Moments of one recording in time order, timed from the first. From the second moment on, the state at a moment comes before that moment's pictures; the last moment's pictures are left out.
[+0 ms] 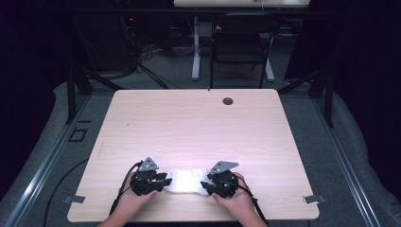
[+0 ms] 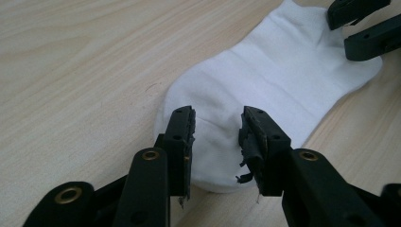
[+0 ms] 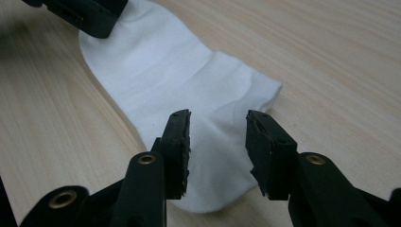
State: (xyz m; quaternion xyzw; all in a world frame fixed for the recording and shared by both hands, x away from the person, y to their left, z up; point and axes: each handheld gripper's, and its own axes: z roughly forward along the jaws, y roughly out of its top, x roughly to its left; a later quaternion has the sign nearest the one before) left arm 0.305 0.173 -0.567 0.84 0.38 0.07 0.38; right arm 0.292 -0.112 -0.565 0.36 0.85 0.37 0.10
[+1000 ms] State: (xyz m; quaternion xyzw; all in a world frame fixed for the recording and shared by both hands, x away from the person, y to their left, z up) left arm 0.307 0.171 -0.574 0.85 0.37 0.08 0.37; right arm 0.293 -0.111 -0.573 0.36 0.85 0.36 0.10
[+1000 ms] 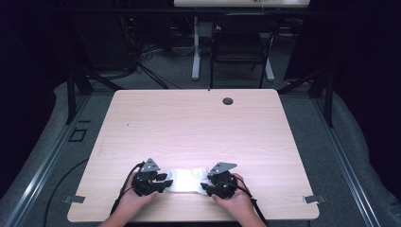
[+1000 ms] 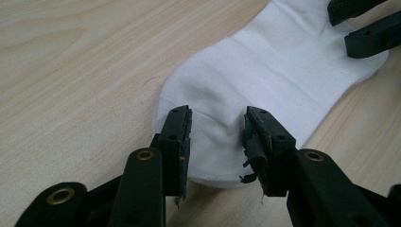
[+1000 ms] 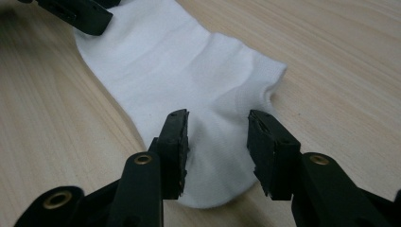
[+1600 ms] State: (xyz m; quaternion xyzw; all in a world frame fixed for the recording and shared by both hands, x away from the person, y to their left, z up) left arm 0.318 0.168 -0.575 0.84 0.38 0.08 0.38; right arm 0.300 -0.112 -0.573 0.37 0.85 0.36 0.10
